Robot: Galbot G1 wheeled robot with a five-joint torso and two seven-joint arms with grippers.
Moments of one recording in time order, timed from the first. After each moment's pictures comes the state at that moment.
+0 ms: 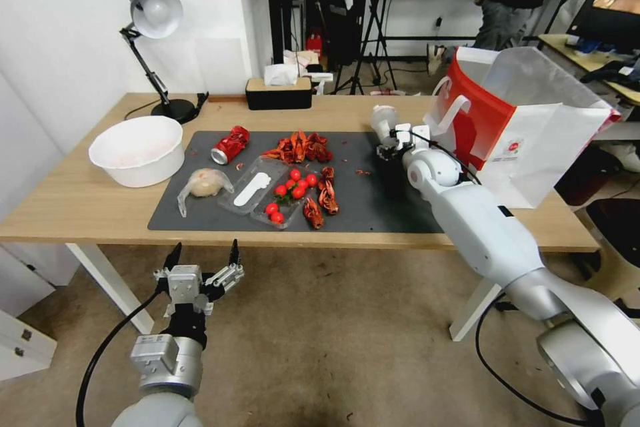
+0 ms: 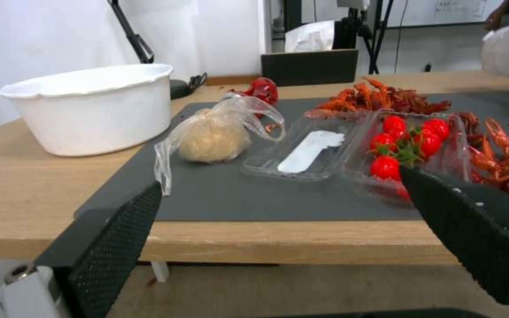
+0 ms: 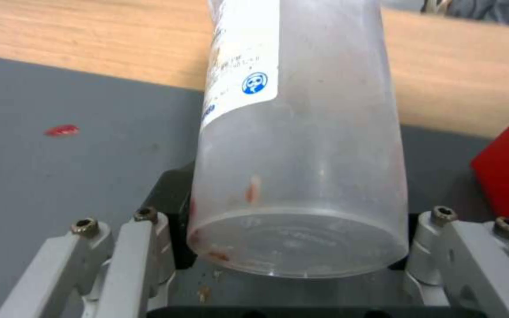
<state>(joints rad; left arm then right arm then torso) 1.77 -1.37 -0.45 -2.30 -0.14 0.06 -0.24 -0.34 1.16 -0.09 1.18 0.66 -0.50 0.21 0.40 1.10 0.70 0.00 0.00</state>
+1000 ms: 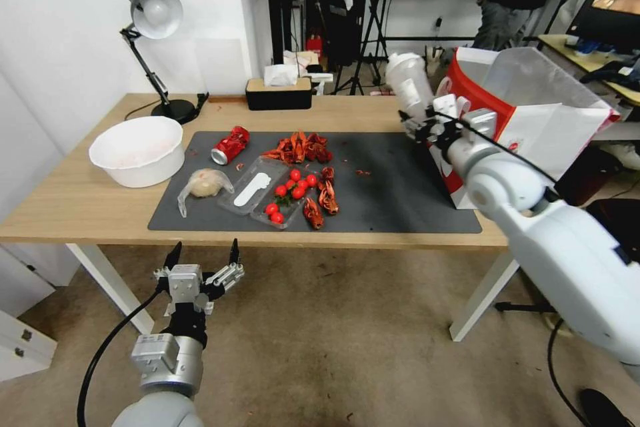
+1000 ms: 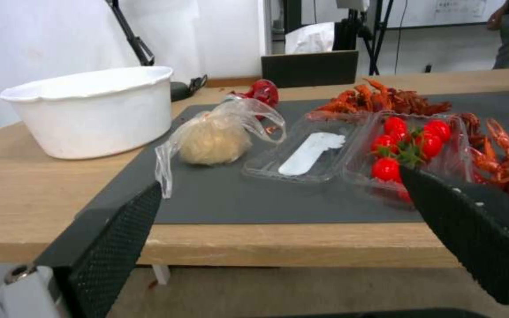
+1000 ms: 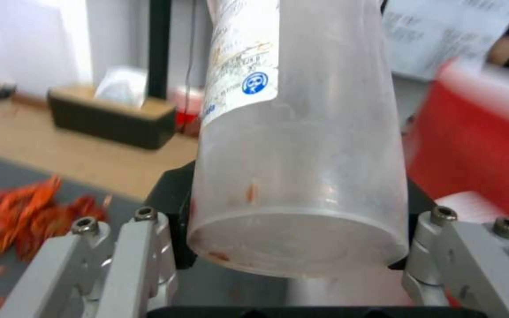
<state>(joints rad) 1.76 -1.37 -0.46 -2.30 -0.13 0.06 -0.24 -0.55 0.88 0.05 1.79 0.70 -0.51 0.23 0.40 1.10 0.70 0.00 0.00</state>
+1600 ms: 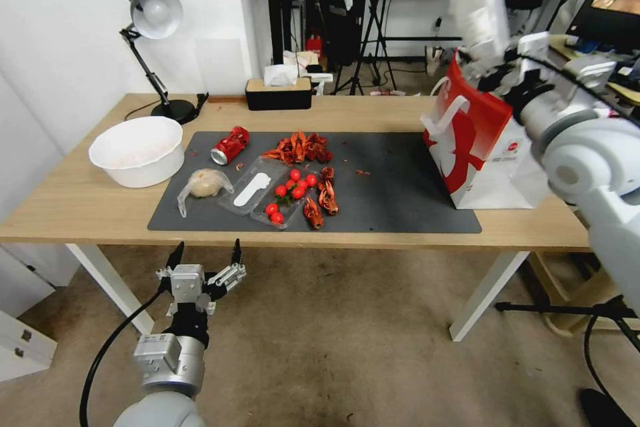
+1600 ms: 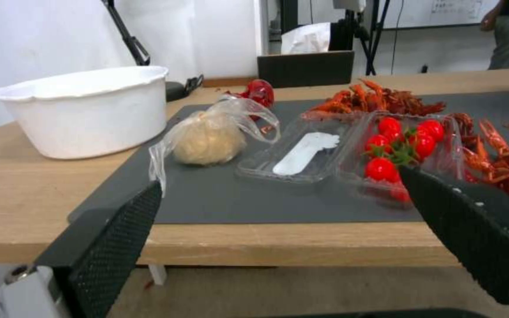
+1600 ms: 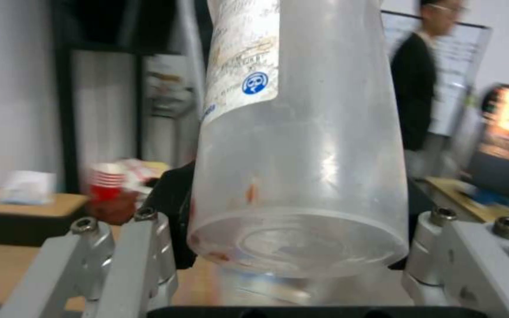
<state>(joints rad) 1.76 -1.37 -0.45 -2.30 -0.13 0.06 -0.24 -0.57 0.70 0.32 1.97 0.90 -0.54 0.44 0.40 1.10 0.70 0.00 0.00</state>
